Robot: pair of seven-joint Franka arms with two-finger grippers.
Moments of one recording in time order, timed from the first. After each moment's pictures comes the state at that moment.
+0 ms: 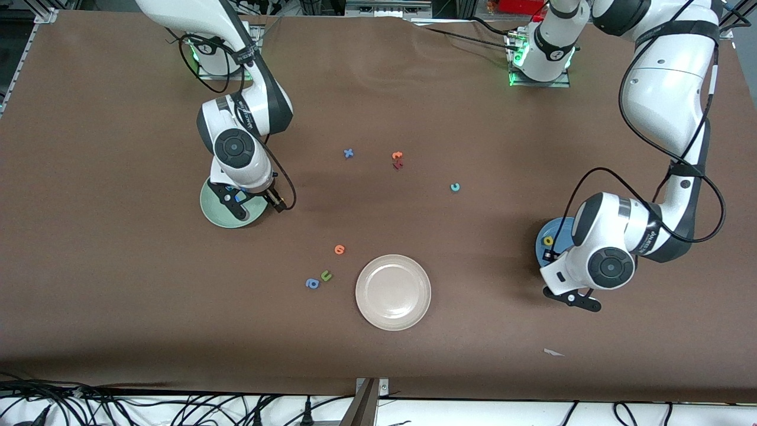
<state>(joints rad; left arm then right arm) 0.06 0.84 -0.26 -1.29 0.39 1.82 0.05 0.65 0.40 -0.22 -2.01 0.01 2.25 1.39</state>
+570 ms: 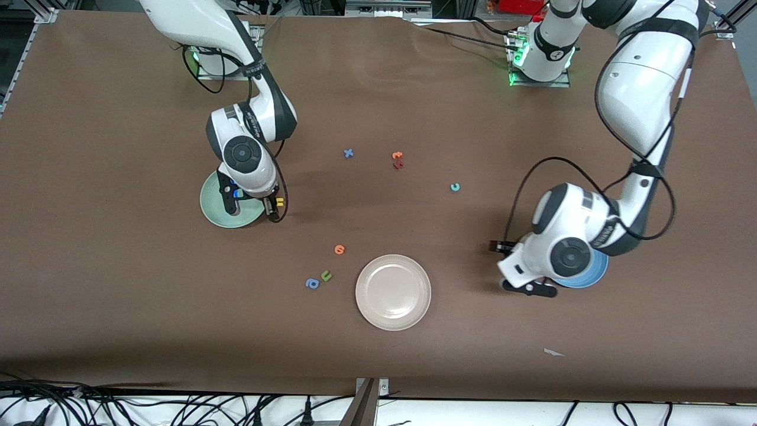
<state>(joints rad) -0.01 0.83 -0.38 -1.37 0.23 1.90 -0.32 0.66 0.46 -0.21 -2.05 0.02 2.37 1.75</state>
